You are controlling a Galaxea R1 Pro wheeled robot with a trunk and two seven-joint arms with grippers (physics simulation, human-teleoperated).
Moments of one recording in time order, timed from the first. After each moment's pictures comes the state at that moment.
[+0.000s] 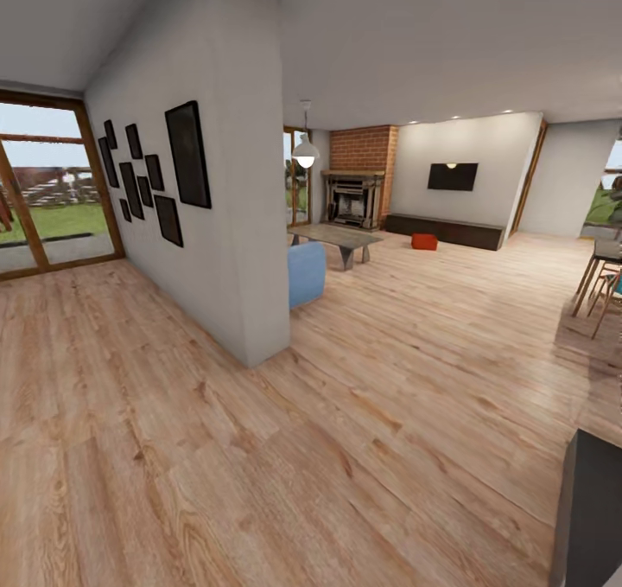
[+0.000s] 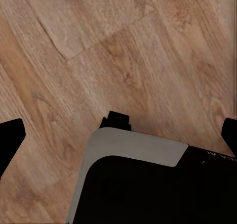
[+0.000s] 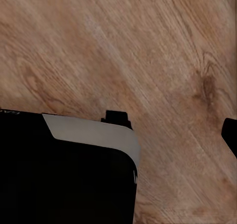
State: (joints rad) left arm -0.23 0.03 0.06 0.00 0.20 -0.06 0.05; right arm -0.19 0.01 0.32 0.03 -0.19 -0.16 -0.04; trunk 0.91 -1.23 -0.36
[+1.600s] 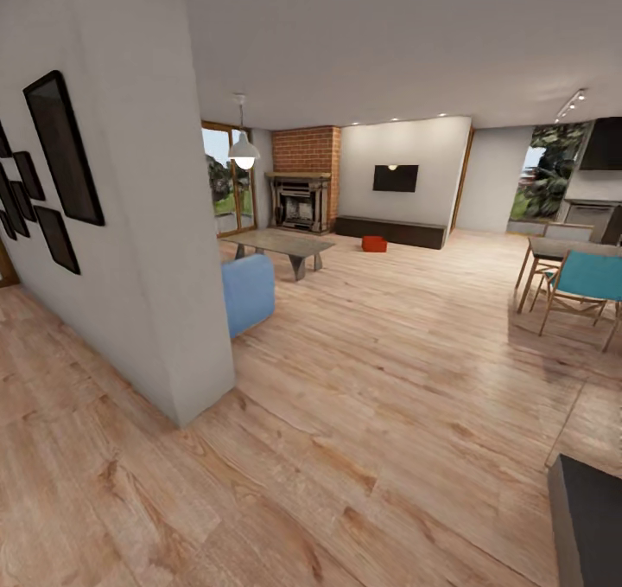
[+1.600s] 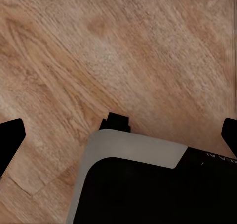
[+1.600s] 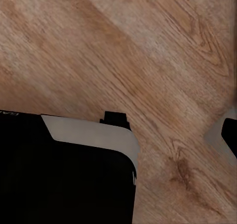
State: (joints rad) left arm -0.23 0.03 0.06 0.00 0.20 -0.06 0.05; right arm -0.19 0.01 0.33 0.03 -0.19 -0.16 -0.06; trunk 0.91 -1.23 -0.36
